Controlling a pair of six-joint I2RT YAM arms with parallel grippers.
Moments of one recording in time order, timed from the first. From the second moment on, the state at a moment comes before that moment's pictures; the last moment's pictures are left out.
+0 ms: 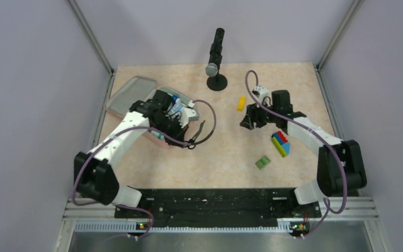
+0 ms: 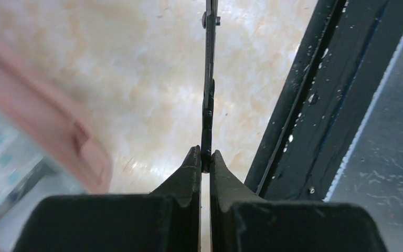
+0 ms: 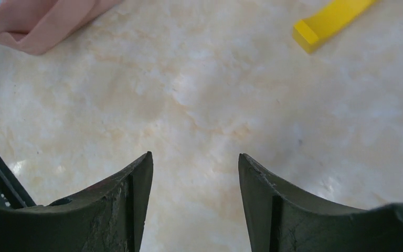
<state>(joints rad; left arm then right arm) -0.43 1.51 1.21 -1.01 0.64 0.60 0.19 1.42 0.87 -0.18 -0.56 -0.04</state>
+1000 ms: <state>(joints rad) -0.02 0.72 0.93 -0.72 -0.05 -0.22 0.81 2.08 1.50 0.05 0.08 0.57</state>
